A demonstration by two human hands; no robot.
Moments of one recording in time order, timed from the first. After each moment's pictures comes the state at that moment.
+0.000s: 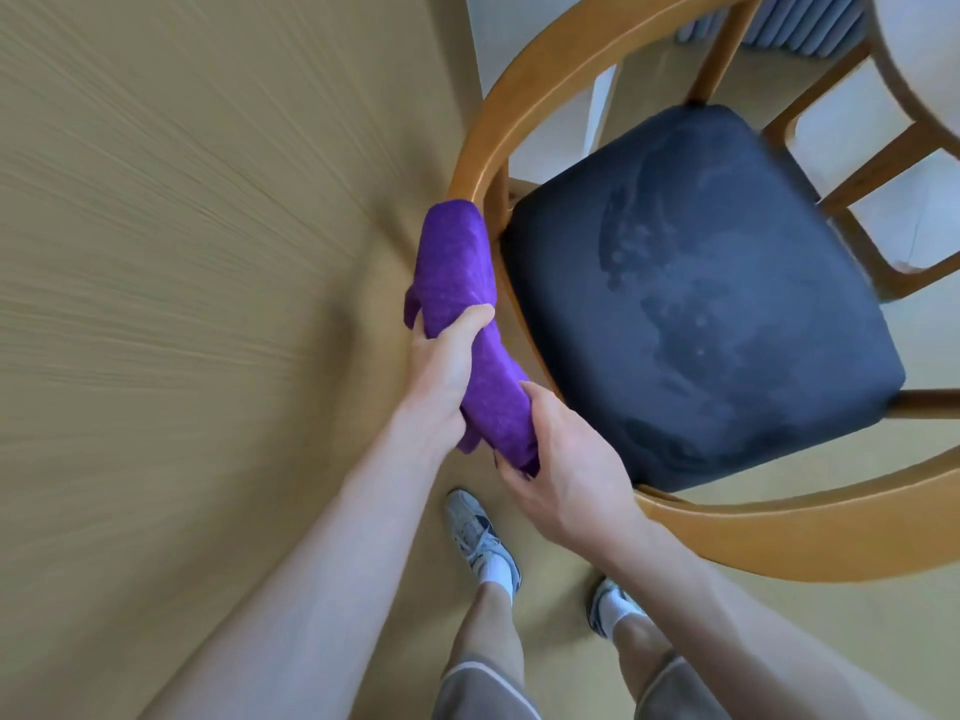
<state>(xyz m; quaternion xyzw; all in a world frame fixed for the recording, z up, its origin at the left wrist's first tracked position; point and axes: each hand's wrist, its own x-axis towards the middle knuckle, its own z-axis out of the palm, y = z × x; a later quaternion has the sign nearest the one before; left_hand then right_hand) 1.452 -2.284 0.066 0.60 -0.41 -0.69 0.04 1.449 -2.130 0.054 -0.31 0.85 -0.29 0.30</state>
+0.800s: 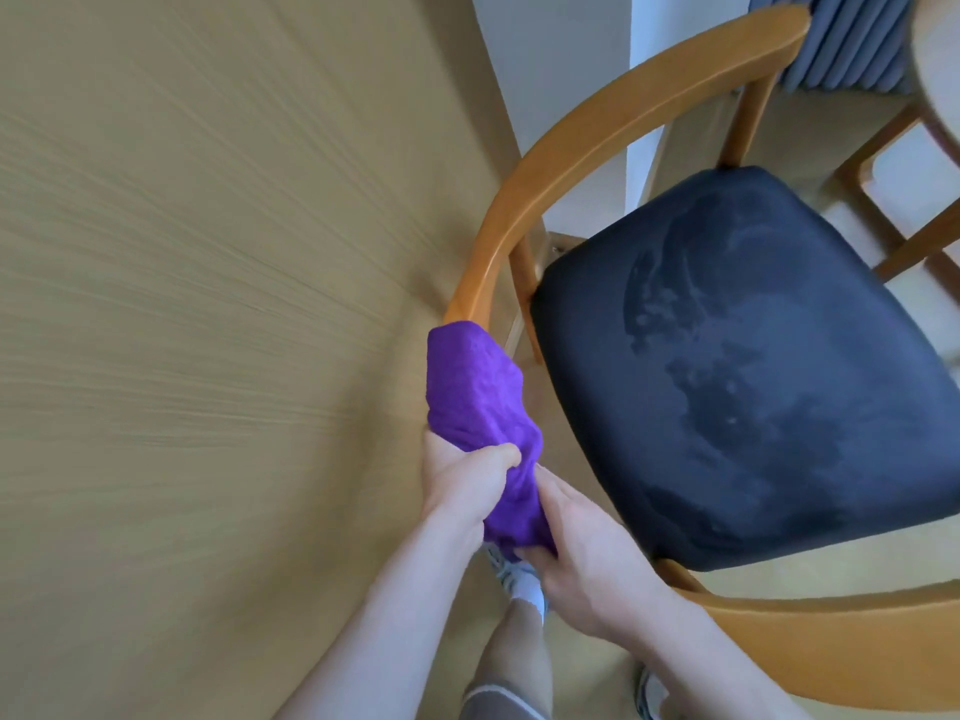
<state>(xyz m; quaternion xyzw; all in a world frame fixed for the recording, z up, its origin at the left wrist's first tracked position) 1.454 -2.240 0.081 0.68 -0.51 -0.52 0.05 1.411 -2.105 0.066 -0.36 0.72 -0.36 0.46</state>
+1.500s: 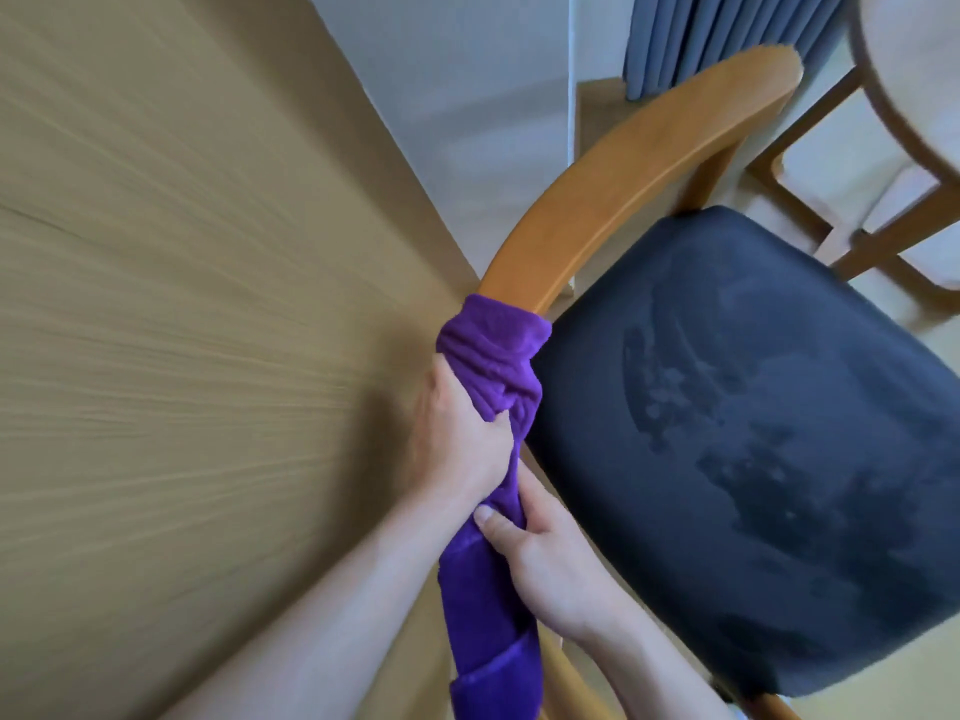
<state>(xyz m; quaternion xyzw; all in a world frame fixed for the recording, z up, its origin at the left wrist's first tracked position) 1.291 -2.416 0.008 0.39 -0.87 -0.30 -0.06 1.323 -2.287 0.017 0.01 0.61 -0.63 0.48</state>
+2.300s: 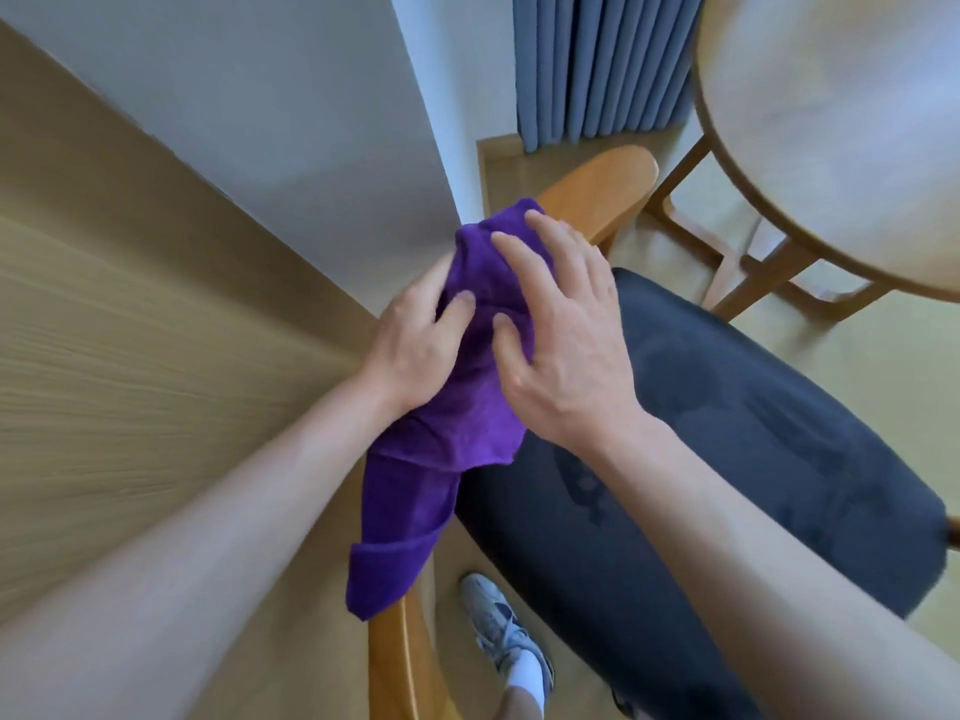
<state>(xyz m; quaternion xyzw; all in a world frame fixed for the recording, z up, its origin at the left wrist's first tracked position) 1.107 -2.446 0.022 0.07 -0.88 -0.47 -0.06 1.100 -2.284 0.030 -0.18 0.91 -0.38 0.00</state>
